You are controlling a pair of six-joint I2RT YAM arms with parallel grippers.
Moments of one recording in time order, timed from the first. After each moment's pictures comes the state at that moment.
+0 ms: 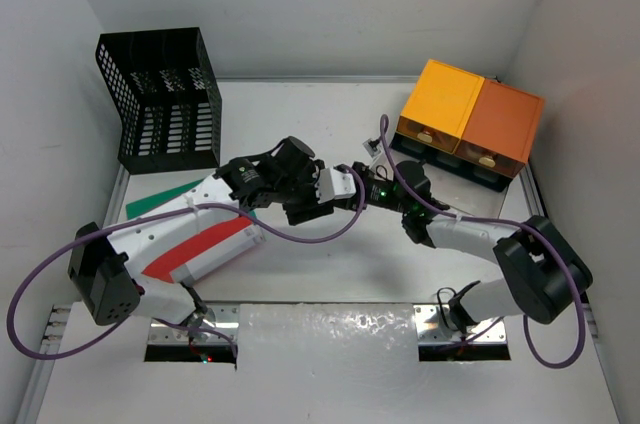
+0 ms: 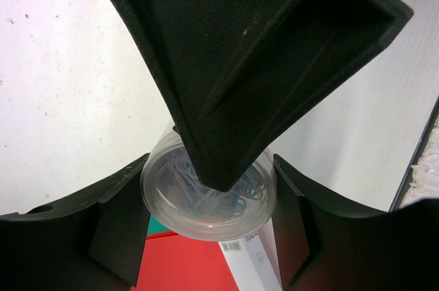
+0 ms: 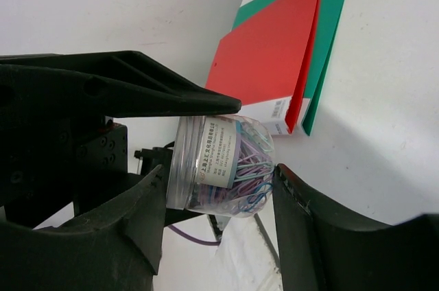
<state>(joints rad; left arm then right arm) -0.83 1.36 1.18 -0.72 0.14 0.55 0.58 1.40 0.49 0.76 -0.59 1.00</state>
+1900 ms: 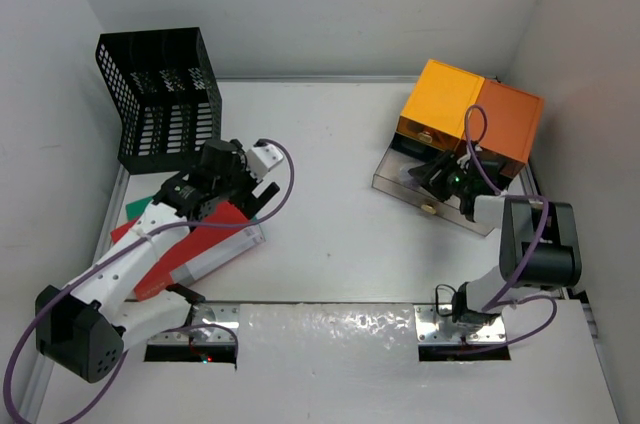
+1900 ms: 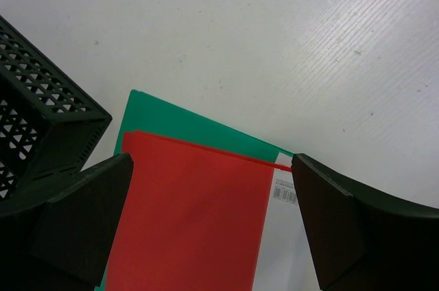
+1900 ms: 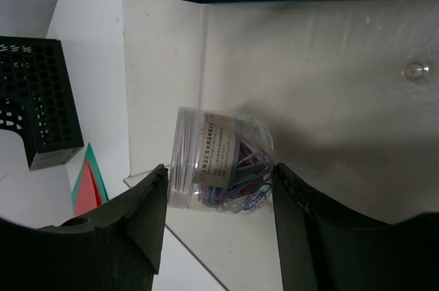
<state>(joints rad) -0.42 1.05 0.86 -0.55 0.07 0.46 -0.14 1.53 0.50 0.42 -0.49 0.74</state>
